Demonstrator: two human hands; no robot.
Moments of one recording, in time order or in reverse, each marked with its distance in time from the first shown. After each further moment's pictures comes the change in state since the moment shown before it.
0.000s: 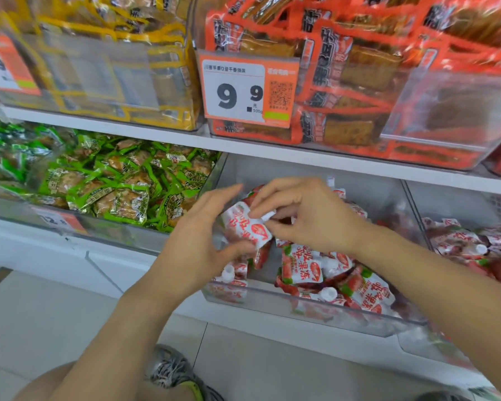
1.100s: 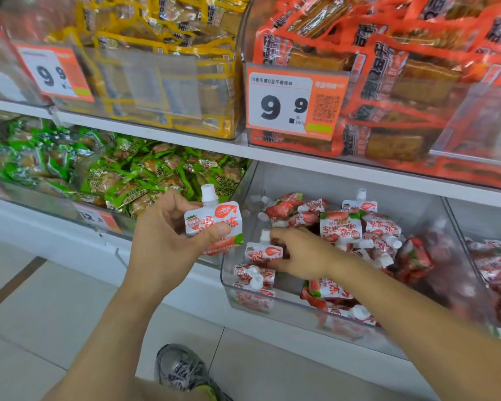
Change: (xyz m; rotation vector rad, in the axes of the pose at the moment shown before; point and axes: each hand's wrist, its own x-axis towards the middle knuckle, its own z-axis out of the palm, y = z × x) left_hand -0.019 -0.015 -0.043 -0.331 0.384 -0.278; right_hand 0.017 0.053 0.068 -0.180 -0.354 0.380
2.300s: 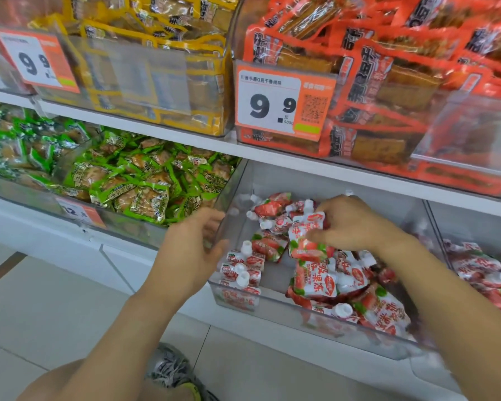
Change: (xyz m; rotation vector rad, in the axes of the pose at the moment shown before) left_hand -0.001 -0.021 0.031 0.425 -0.180 0.082; right_hand -0.040 0.015 -0.079 -0.213 0.214 0.278
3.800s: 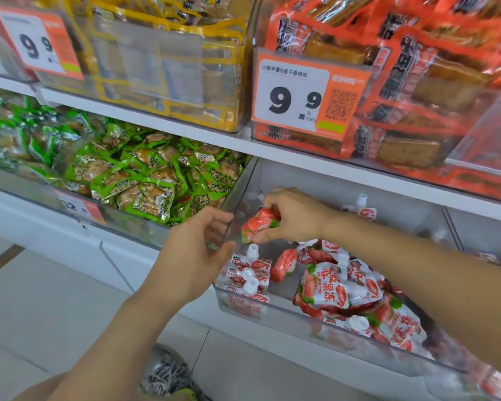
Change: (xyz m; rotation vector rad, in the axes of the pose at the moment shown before) left_hand 0.003 -0.016 0.003 -0.173 -0.033 -0.046; right_hand 0.071 -0.049 0.038 -0.065 -0.077 -0.407
